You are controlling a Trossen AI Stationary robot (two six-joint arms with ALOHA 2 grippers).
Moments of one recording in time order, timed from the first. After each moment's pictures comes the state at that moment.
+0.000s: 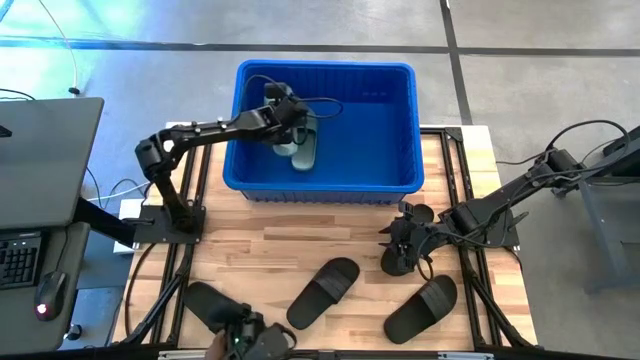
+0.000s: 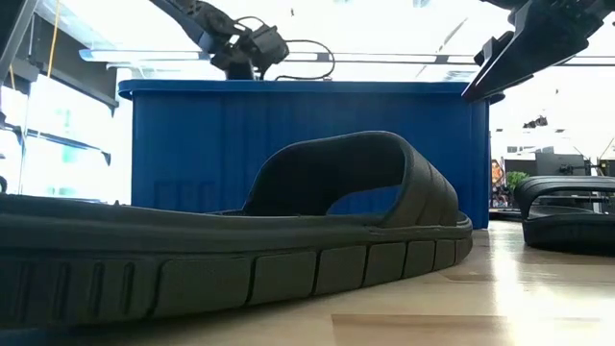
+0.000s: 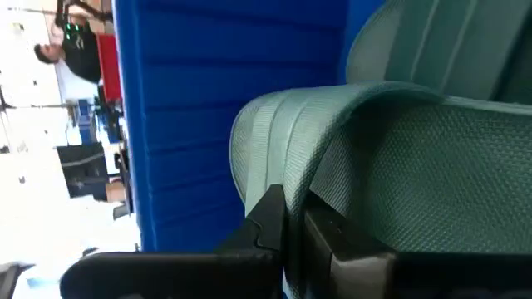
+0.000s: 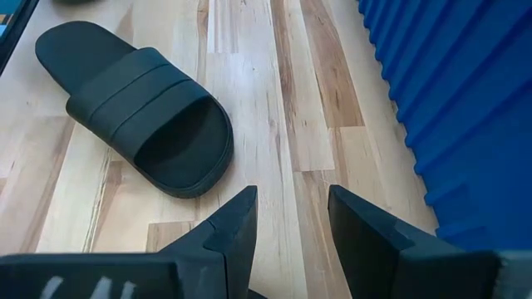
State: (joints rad) left arm 0.68 1.75 1.33 -0.39 -0.84 0.84; right arm 0.47 1.10 0.68 -0.36 0.42 0.34
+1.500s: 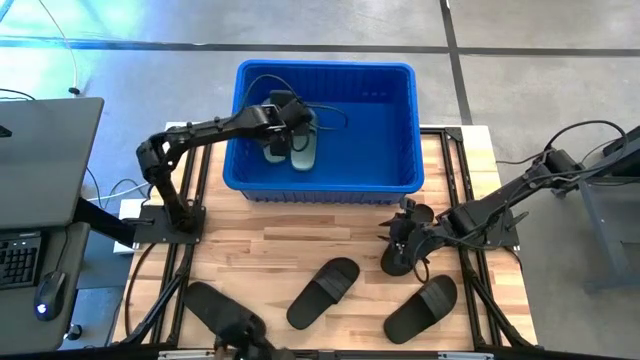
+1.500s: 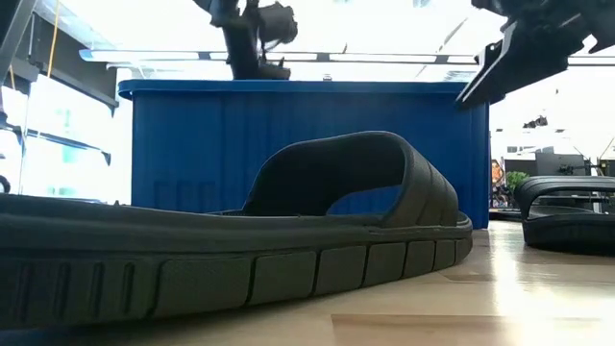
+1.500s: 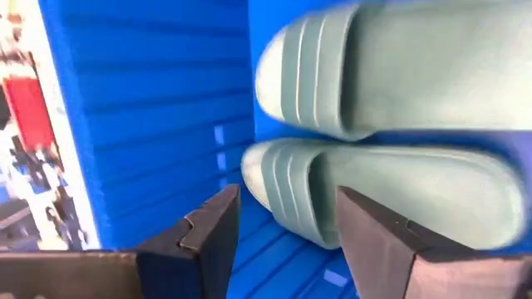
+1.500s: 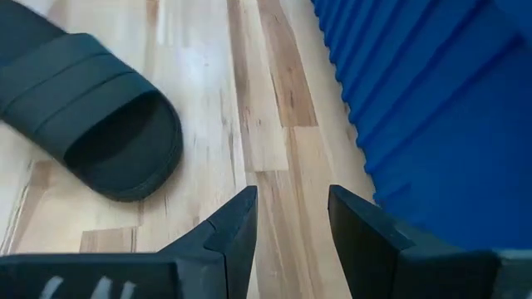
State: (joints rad) left arm 0.57 1.75 1.54 -0.85 -0.67 0.72; right arm 0.48 1.14 0.68 -0.38 0.56 0.32
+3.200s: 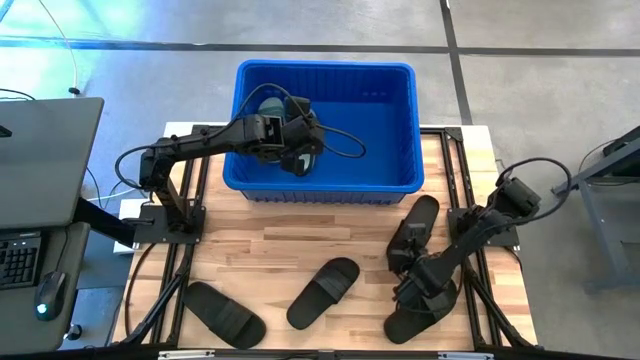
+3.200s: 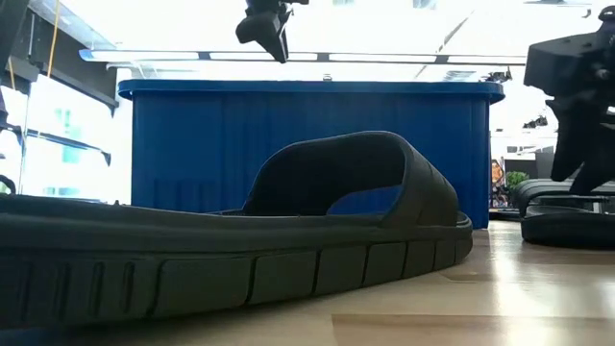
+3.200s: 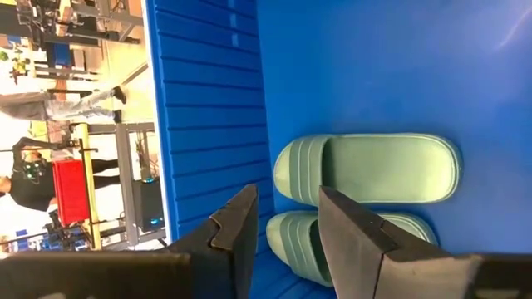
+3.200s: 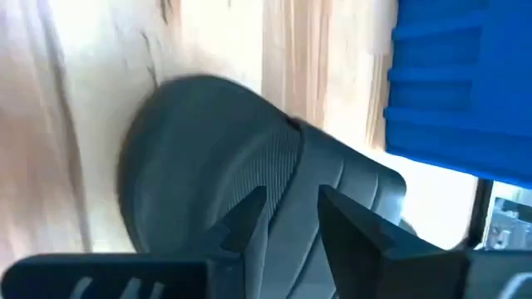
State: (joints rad) left arm 0.29 1.75 1.87 -1.08 -0.69 0.64; right arm 0.72 1.72 1.00 -1.16 0.54 0.74
